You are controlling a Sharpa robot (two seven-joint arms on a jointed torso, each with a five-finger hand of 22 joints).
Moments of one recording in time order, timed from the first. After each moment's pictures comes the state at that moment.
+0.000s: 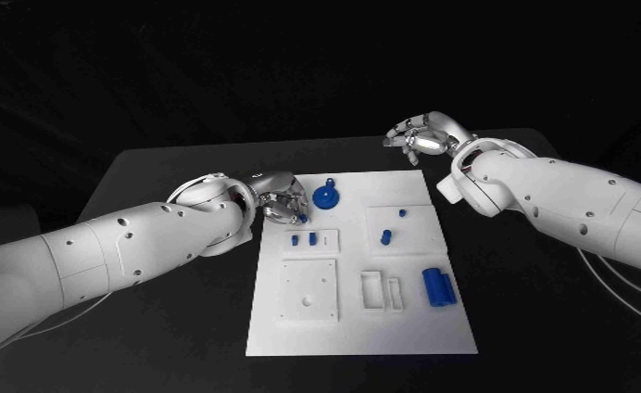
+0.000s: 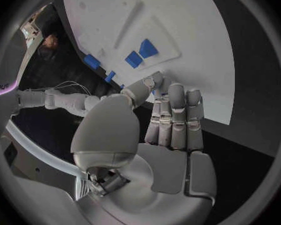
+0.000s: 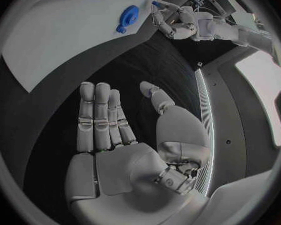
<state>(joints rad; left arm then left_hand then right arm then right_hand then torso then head) 1.26 -0.62 -0.12 1.25 -1.28 -0.18 0.01 1.18 -0.08 0.63 -0.28 0.14 1.04 0.09 0.36 0.50 1.29 0.03 0.26 0.21 1.13 -0.07 1.20 0.42 0.05 0.89 -0.12 0.95 1.24 1.30 -0.70 -0.05 1.14 -0.83 -0.37 0.14 0.80 -0.09 0.39 -0.28 0.62 0.81 0.18 0.24 0.46 0.85 0.07 1.09 0.66 1.13 -0.03 0.83 0.94 0.22 1.09 0.04 0.67 1.27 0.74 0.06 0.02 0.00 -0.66</state>
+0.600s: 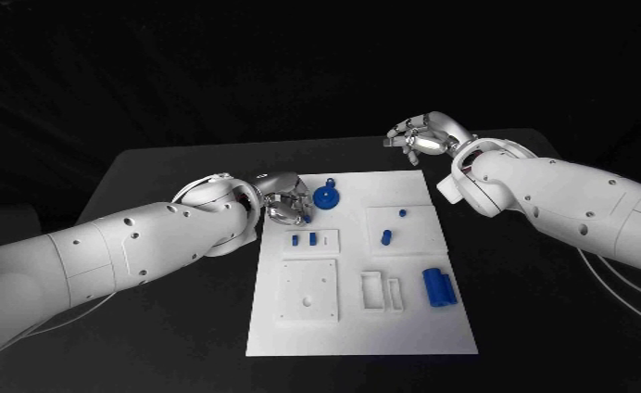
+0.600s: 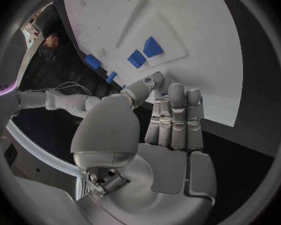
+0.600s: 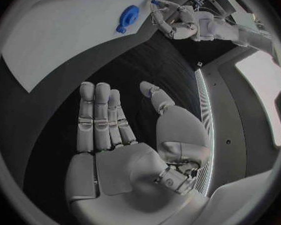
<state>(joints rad) 1.26 -0.61 -0.12 1.25 -1.29 -0.18 0.00 1.19 -0.08 0.63 -0.28 0.14 1.04 0.09 0.36 0.50 1.29 0.03 0.26 0.21 1.13 -0.07 1.20 0.42 0.05 0.89 -0.12 0.95 1.24 1.30 -0.70 -0.05 1.14 -0.83 -0.37 0.14 0.80 -0.09 0.39 -0.28 0.62 0.81 0.18 0.24 0.46 0.85 0.07 1.09 0.66 1.13 -0.03 0.83 0.94 0.22 1.09 0.04 0.67 1.27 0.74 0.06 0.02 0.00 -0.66</state>
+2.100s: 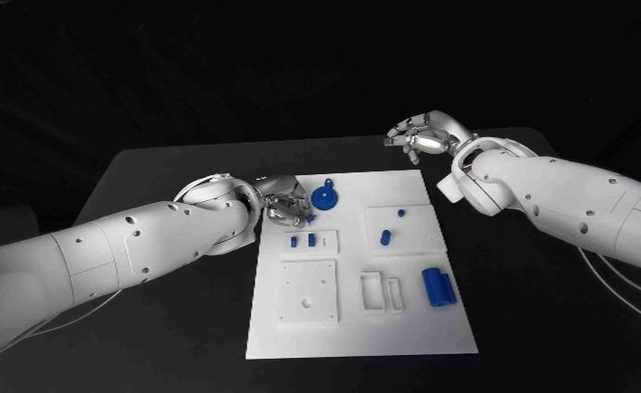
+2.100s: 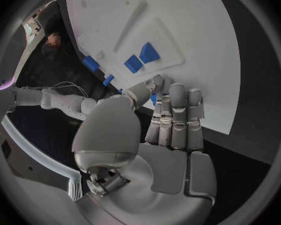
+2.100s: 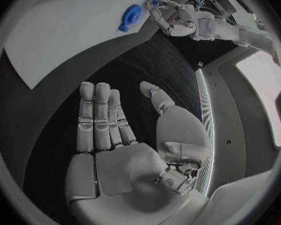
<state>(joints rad) 1.26 -0.59 -0.12 1.23 -1.26 -0.13 -0.04 1.19 -0.10 0.63 -0.28 0.12 0.94 0.14 0.30 0.48 1.28 0.05 0.22 0.21 1.11 -0.06 1.20 0.42 0.05 0.88 -0.12 0.94 1.25 1.30 -0.71 -0.05 1.14 -0.83 -0.37 0.14 0.80 -0.09 0.39 -0.28 0.62 0.81 0.18 0.25 0.46 0.85 0.08 1.09 0.66 1.13 -0.03 0.83 0.94 0.22 1.09 0.04 0.67 1.27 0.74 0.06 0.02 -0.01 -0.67</state>
